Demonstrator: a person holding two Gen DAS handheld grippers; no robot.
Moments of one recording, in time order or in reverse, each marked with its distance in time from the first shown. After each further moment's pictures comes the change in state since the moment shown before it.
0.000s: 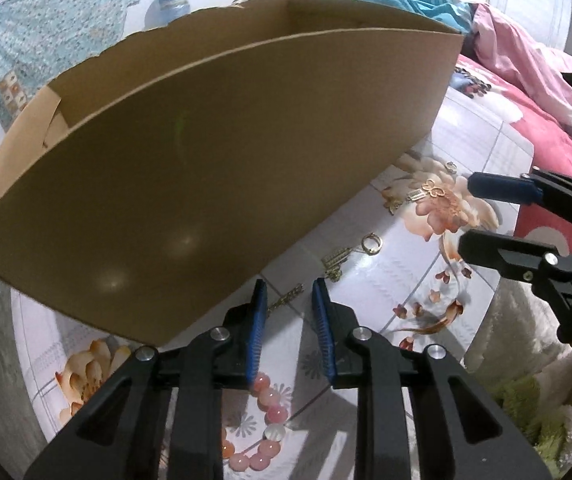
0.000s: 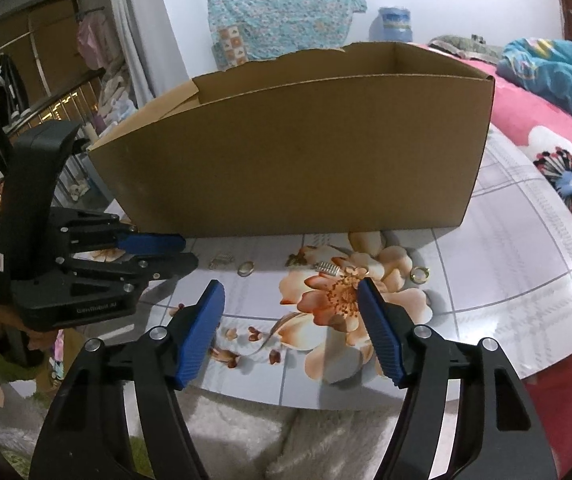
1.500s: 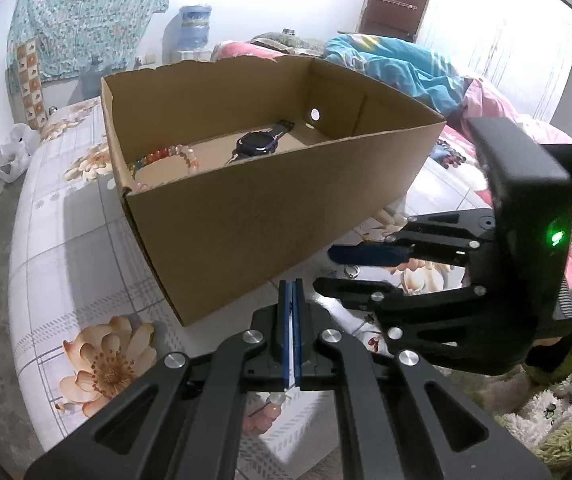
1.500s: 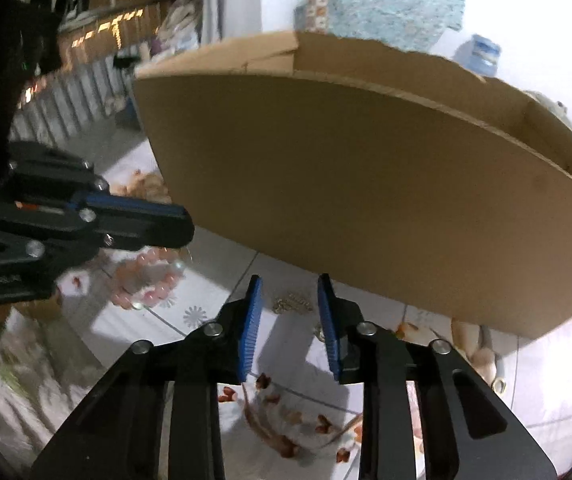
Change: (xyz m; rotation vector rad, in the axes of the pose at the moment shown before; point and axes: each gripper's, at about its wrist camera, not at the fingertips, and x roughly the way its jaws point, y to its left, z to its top) left arm -0.048 0.029 -0.020 -0.172 -0.166 -0.130; right arm 0.069 0.074 0.028 -0.388 0.142 0.028
